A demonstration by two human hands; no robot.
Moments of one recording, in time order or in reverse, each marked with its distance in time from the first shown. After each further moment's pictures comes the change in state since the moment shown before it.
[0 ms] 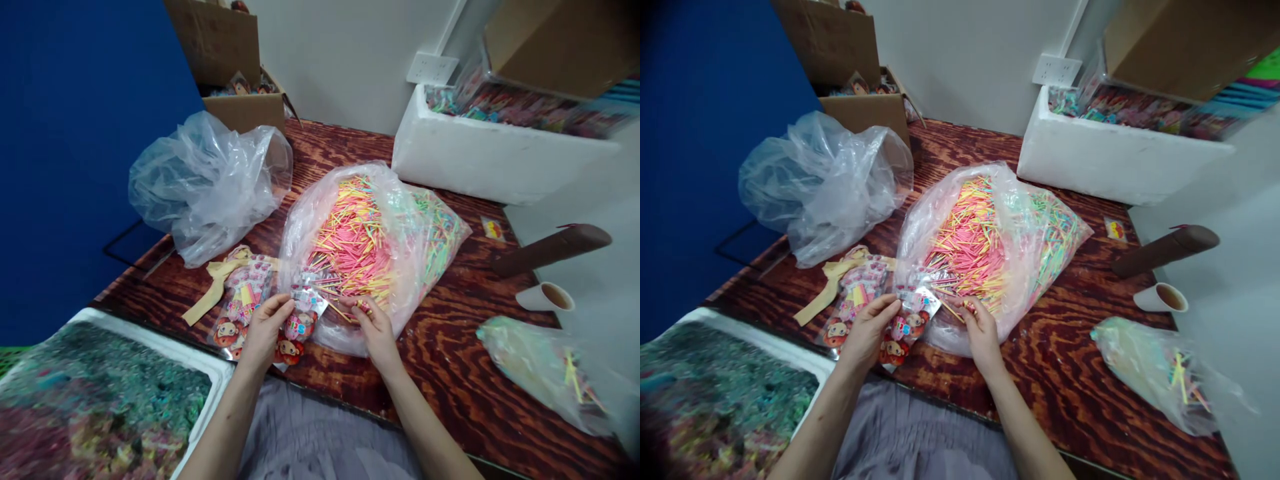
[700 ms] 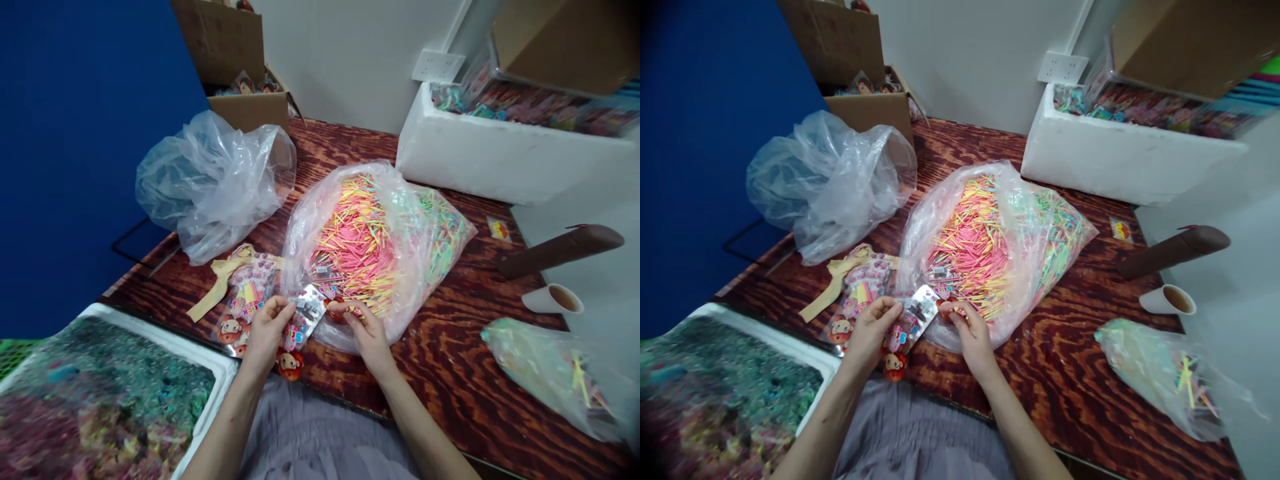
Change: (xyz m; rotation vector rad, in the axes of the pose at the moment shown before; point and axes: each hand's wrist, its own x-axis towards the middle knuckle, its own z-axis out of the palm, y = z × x) left_hand -0.011 0.000 -0.003 0.095 -0.051 0.018; right_hand -0.008 -0.007 0.014 0.023 -0.115 -0.012
